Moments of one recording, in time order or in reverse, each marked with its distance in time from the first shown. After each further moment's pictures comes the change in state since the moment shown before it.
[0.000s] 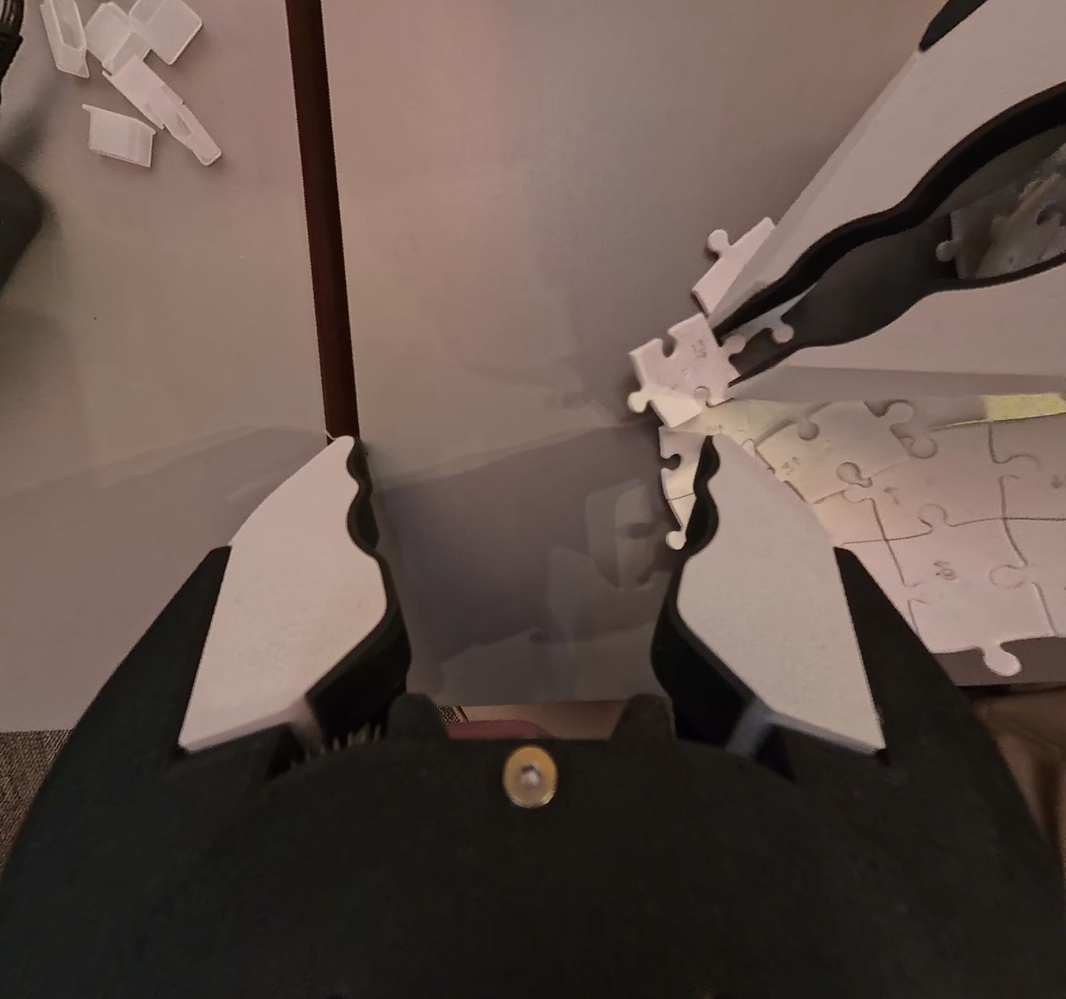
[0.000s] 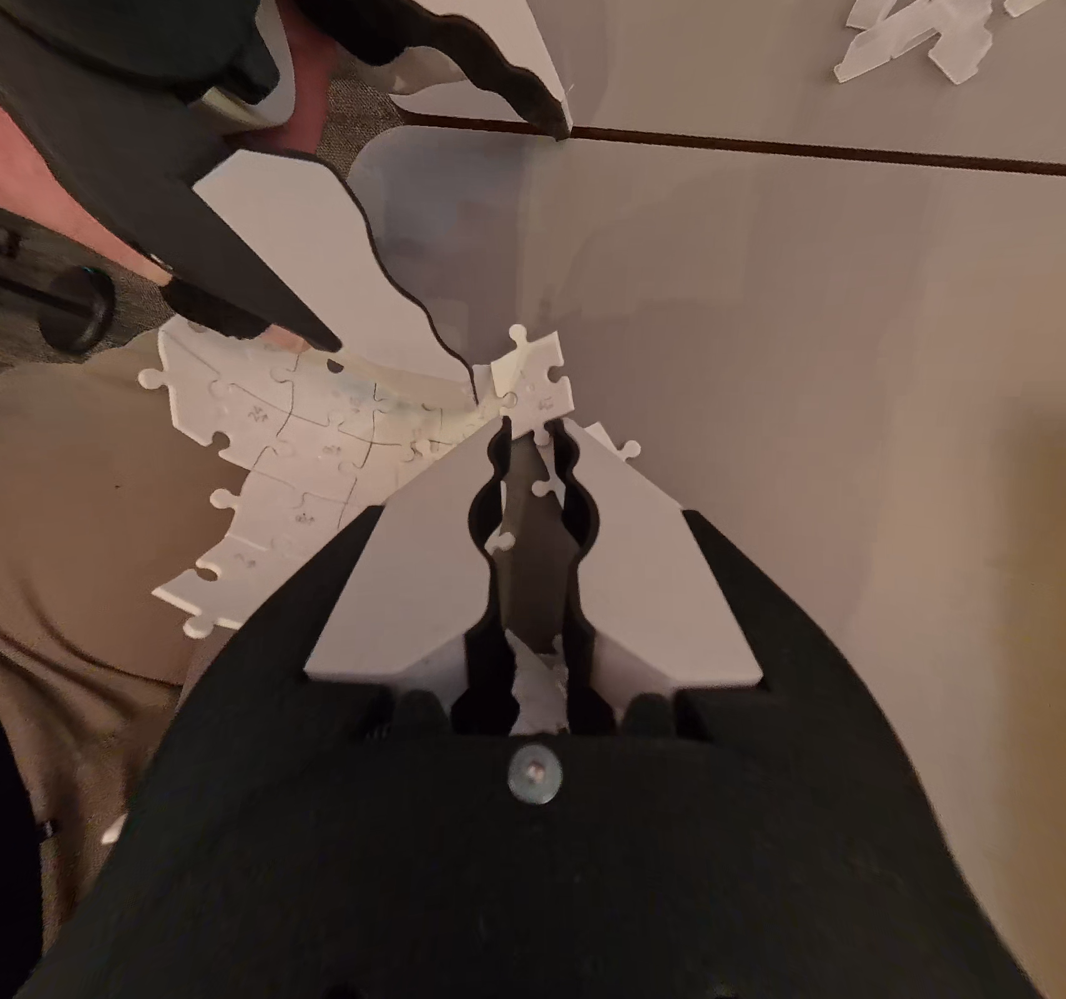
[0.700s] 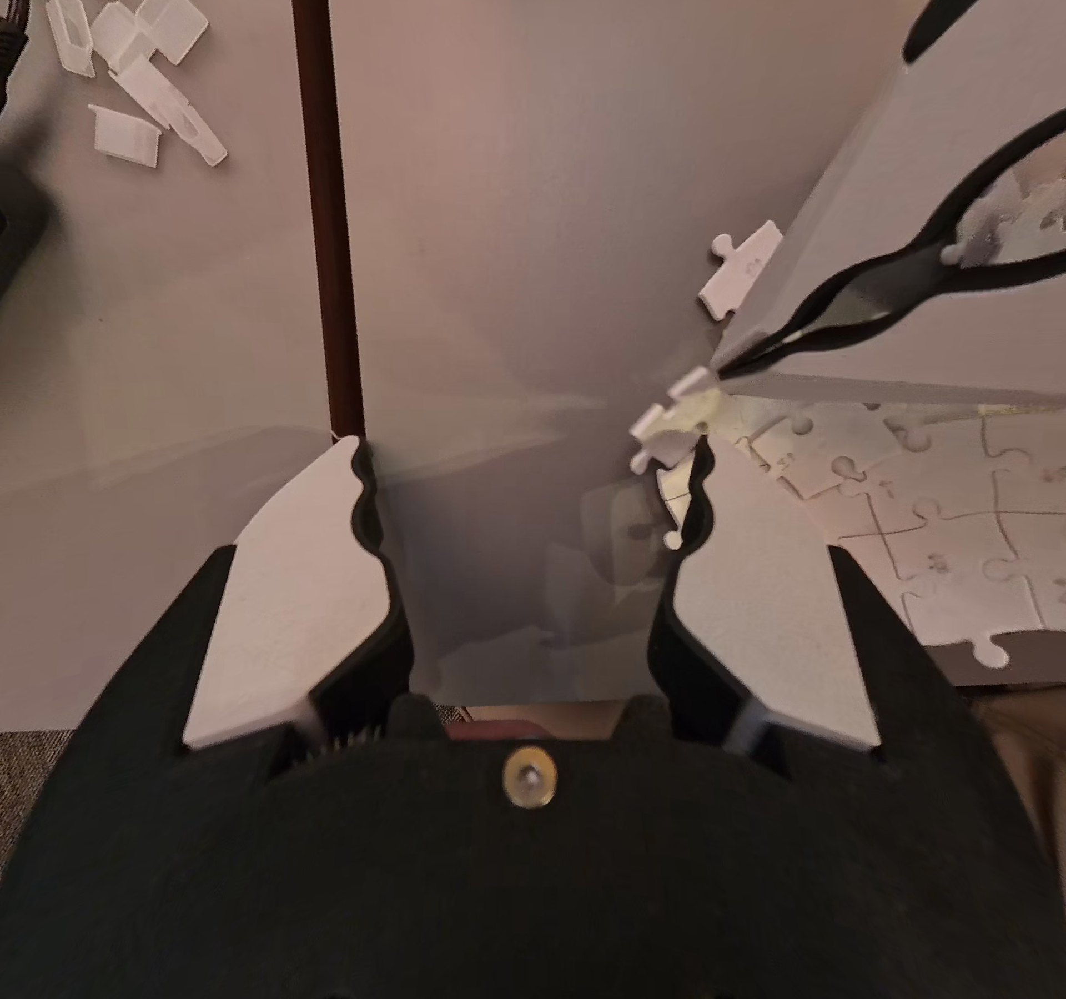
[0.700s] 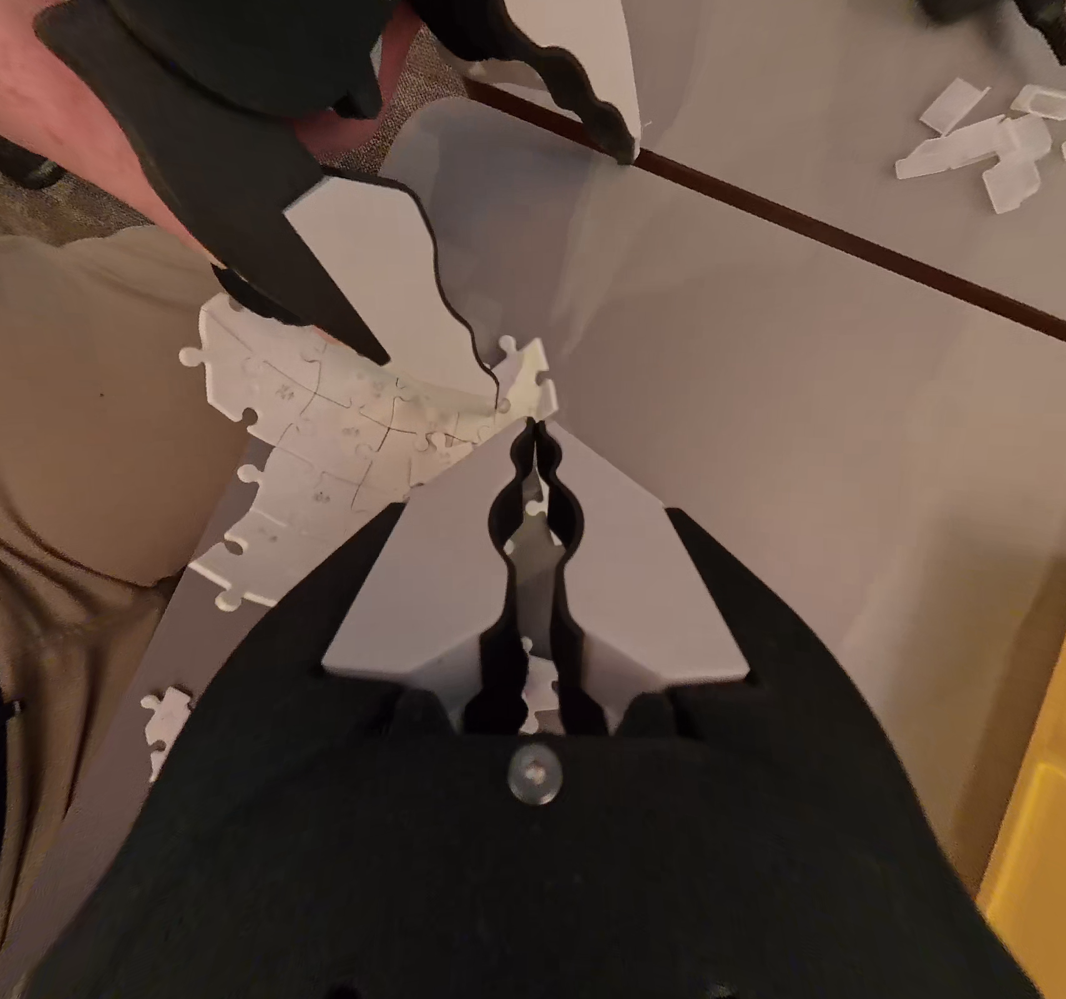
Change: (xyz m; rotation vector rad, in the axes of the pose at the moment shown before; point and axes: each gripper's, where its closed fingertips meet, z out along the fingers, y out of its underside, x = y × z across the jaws) left arm -0.002 -0.001 0.000 -0.005 0.002 -0.004; right arm -0.006 -0.012 -0.003 -0.133 -0.053 -0.205
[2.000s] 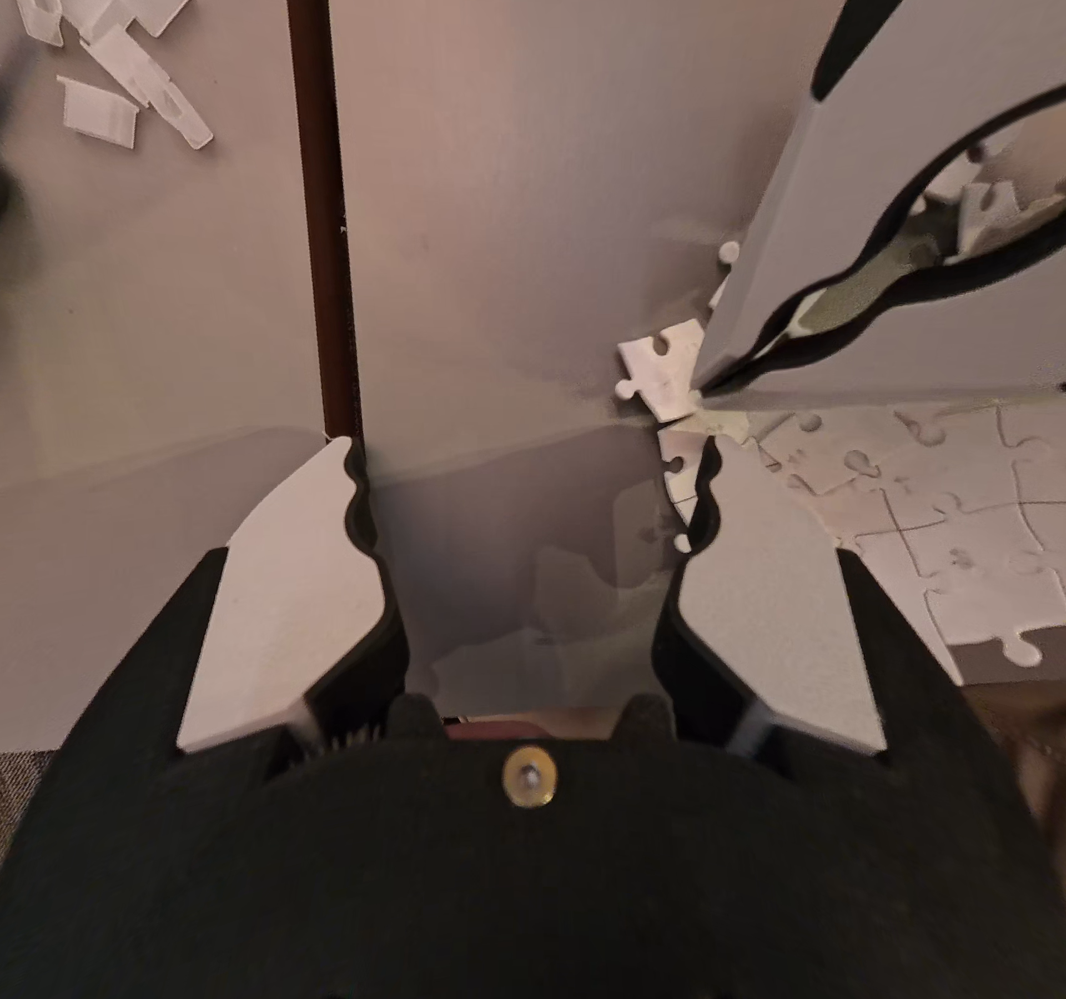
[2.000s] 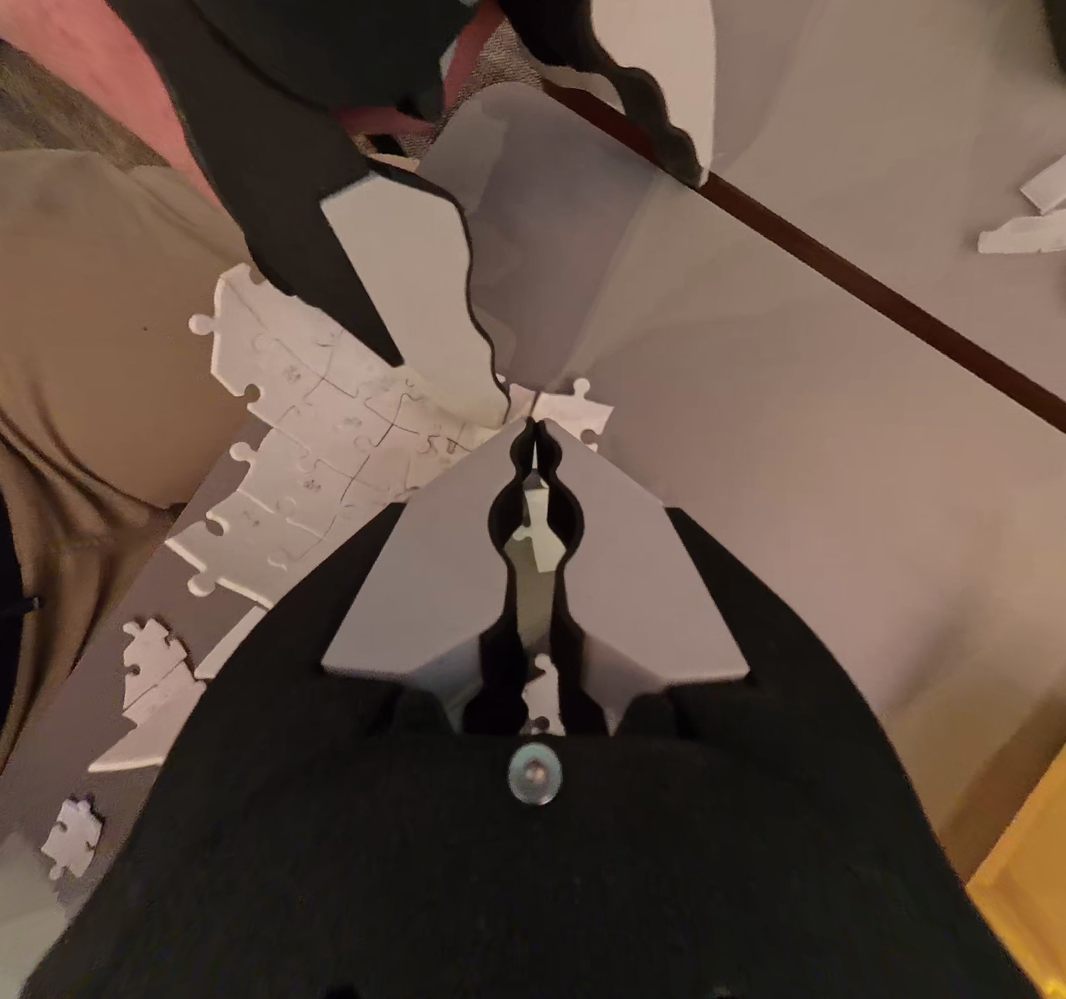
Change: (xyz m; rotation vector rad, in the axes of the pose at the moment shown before) left arm -0.001 0.001 0.004 -0.011 0.039 -0.030; right arm -0.001 -0.003 0.007 -0.053 -0.144 -0.124
